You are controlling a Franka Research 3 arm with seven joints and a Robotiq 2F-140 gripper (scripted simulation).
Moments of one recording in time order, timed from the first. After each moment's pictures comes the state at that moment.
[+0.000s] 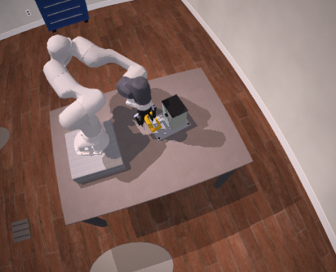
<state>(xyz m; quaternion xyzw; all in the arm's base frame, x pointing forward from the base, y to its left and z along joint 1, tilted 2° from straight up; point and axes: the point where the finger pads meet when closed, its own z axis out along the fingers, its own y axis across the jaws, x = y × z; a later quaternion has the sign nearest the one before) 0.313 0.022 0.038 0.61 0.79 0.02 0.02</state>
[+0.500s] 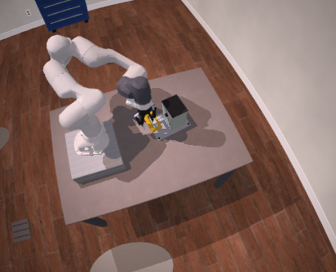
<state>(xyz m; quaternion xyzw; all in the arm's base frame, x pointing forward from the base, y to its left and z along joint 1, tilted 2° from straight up) 0.314 0.022 0.040 0.61 0.79 0.03 0.02</state>
